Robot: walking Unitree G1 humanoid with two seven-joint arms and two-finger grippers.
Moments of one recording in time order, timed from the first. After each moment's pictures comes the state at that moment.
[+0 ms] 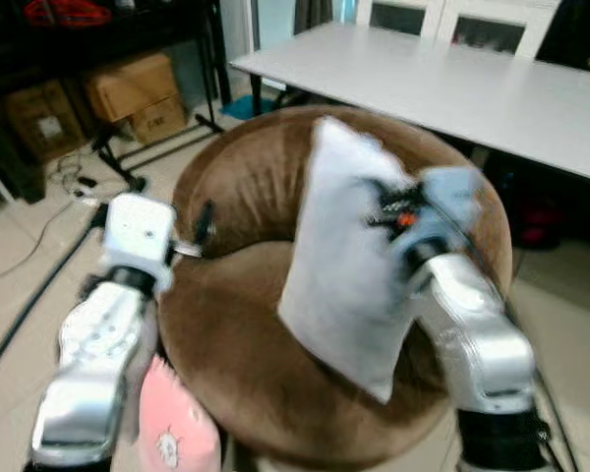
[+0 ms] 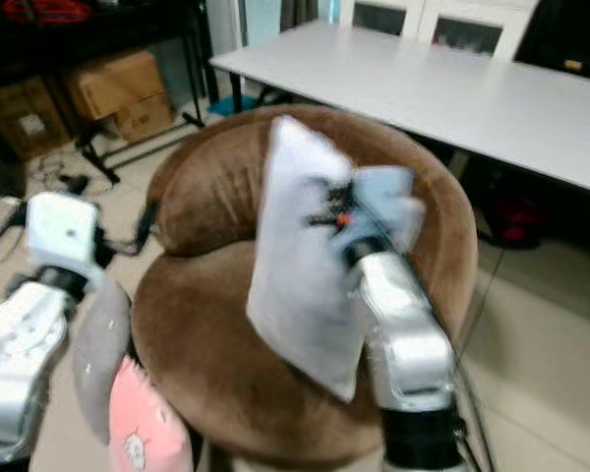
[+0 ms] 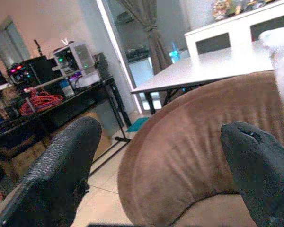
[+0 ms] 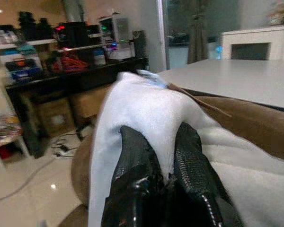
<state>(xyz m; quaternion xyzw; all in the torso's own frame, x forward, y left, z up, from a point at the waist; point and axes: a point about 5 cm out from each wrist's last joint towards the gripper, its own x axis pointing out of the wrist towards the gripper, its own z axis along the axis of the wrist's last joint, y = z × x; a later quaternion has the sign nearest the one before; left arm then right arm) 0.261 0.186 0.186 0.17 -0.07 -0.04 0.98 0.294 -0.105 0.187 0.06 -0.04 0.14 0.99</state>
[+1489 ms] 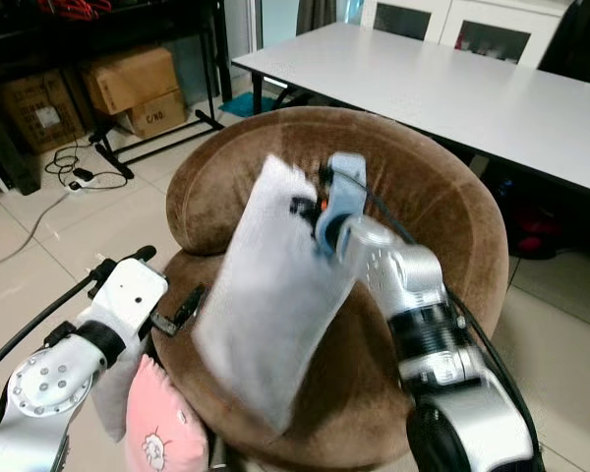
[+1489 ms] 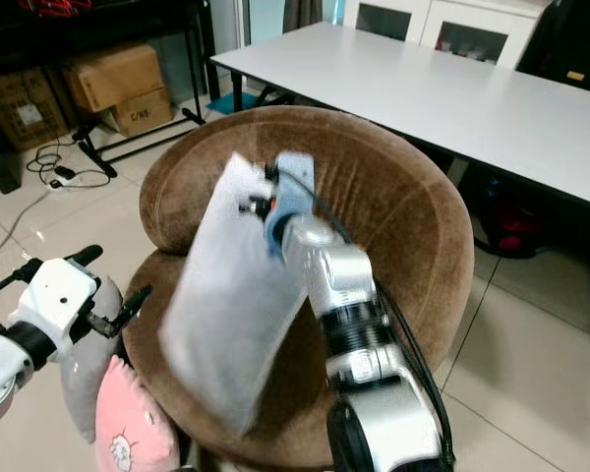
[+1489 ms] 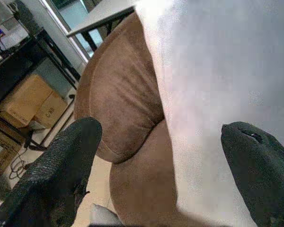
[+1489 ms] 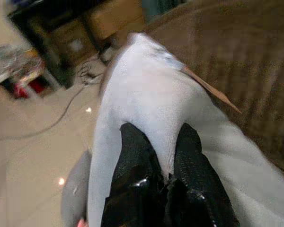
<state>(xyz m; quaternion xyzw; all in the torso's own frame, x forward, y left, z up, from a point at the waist) 0.218 0.213 0.145 0.25 0.08 -0.18 0.95 0.365 -0.037 0.167 0.14 0.18 0.16 0.96</state>
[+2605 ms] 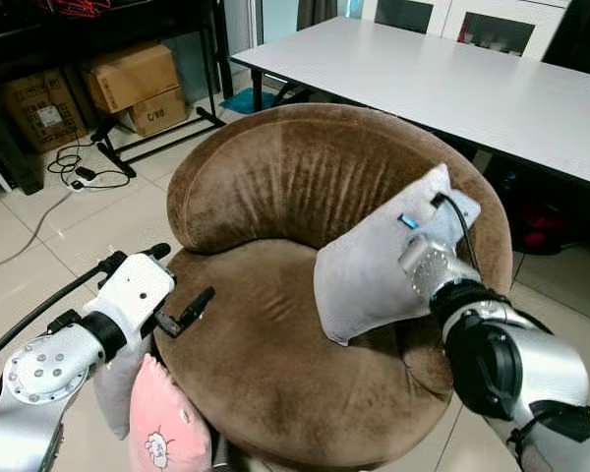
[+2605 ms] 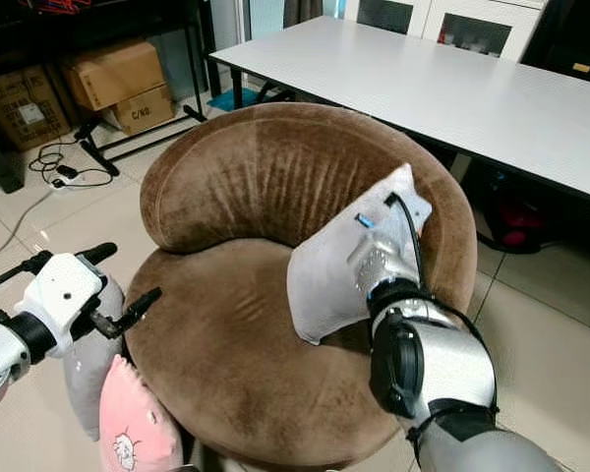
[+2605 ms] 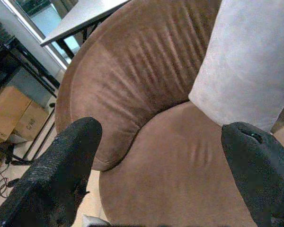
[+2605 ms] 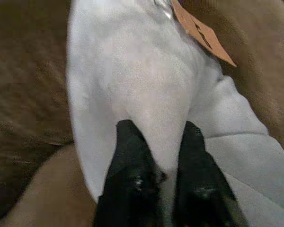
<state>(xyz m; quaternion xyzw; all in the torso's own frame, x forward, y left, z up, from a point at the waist) 0.224 0.209 0.155 0.26 0.08 -0.24 0.93 0.384 -0.155 0.111 0.22 0.22 -0.22 0.92</state>
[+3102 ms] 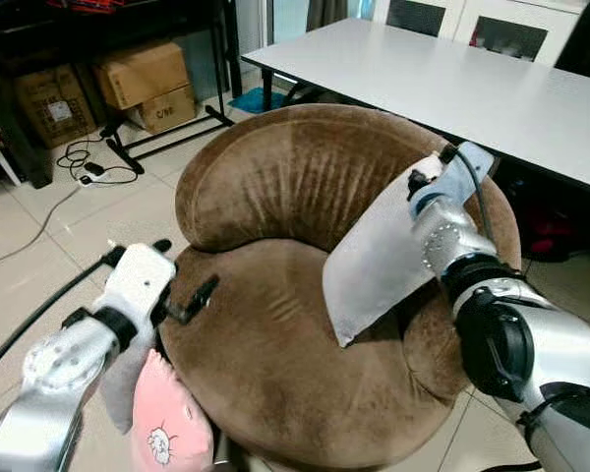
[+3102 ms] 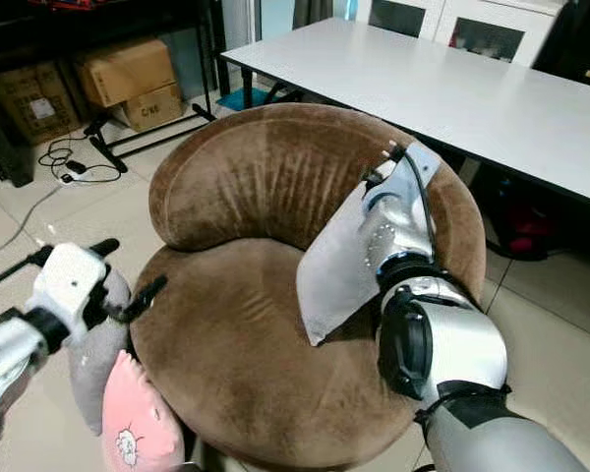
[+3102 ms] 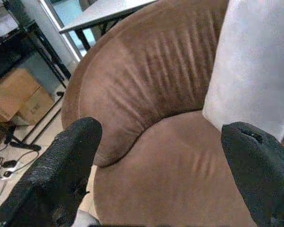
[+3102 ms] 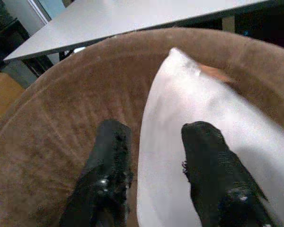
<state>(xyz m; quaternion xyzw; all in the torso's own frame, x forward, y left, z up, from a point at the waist) 0.239 0.204 0.148 0.20 0.07 -0.20 0.96 0.404 -0.165 0.155 0.20 0.12 -0.14 0.96</state>
